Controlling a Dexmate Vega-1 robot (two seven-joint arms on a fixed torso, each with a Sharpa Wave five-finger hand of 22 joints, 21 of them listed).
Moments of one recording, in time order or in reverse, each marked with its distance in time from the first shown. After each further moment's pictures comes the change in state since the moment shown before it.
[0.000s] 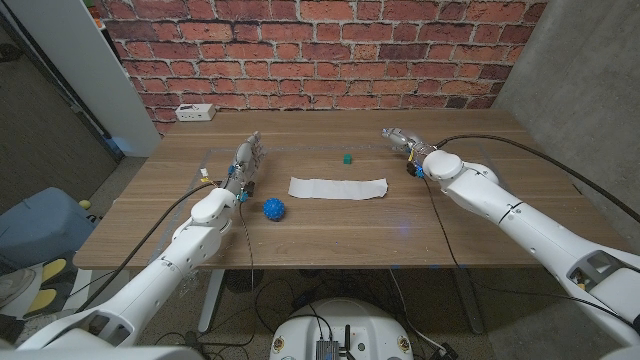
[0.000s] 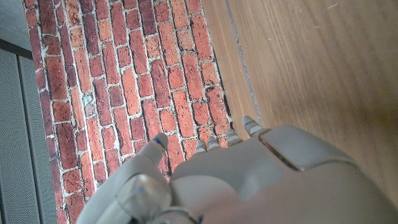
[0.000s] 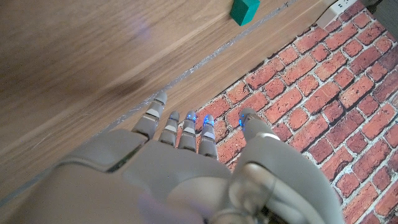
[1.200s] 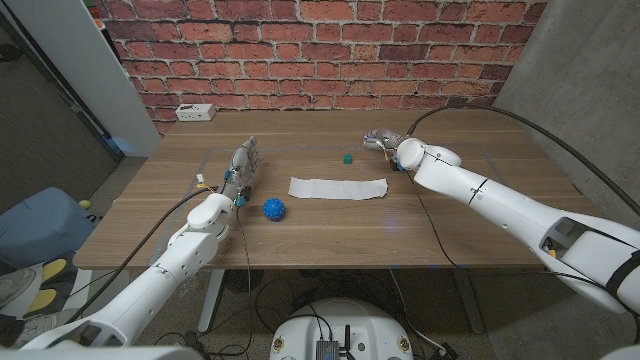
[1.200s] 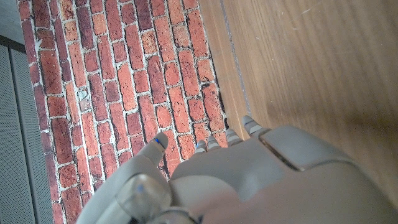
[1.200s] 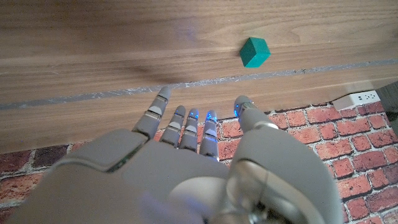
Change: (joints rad) left arm 0.040 0.012 -0.016 -0.029 -0.016 0.007 0.018; left_hand 0.000 0.000 -0.006 -0.005 0.000 0.000 0.000 0.000 0.000 0.003 0.003 0.000 0.000 0.000 0.000 0.000 0.000 0.005 0.005 -0.011 0.000; right arm 0.203 0.059 -0.270 -0.023 -0.353 -0.312 0.118; right_hand 0.177 -0.021 0.075 -0.066 -0.008 0.086 -0.025 0.007 0.000 0.076 -0.051 0.004 0.000 0.102 -0.097 0.026 -0.003 0.094 -0.029 0.016 0.000
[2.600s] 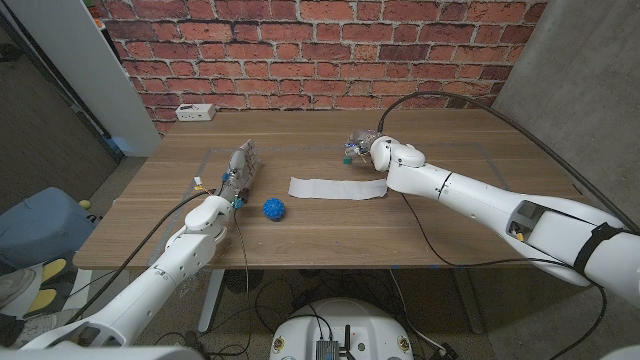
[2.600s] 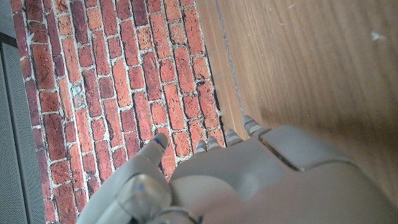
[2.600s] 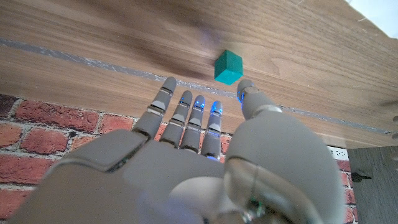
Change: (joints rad) left arm 0.001 0.000 -0.007 0.022 -0.018 0.004 -0.014; left_hand 0.000 0.000 -0.004 -0.004 0.000 0.000 0.000 -0.004 0.000 -0.004 0.004 0.000 0.000 0.000 0.000 0.000 0.000 0.004 0.004 -0.008 0.005; right arm 0.122 0.124 -0.183 0.138 -0.256 -0.003 0.125; right_hand 0.186 -0.074 -0.066 -0.002 0.004 0.144 -0.009 0.008 0.004 0.184 -0.017 0.036 0.014 0.173 -0.014 0.077 0.045 0.123 -0.020 0.024 0.005
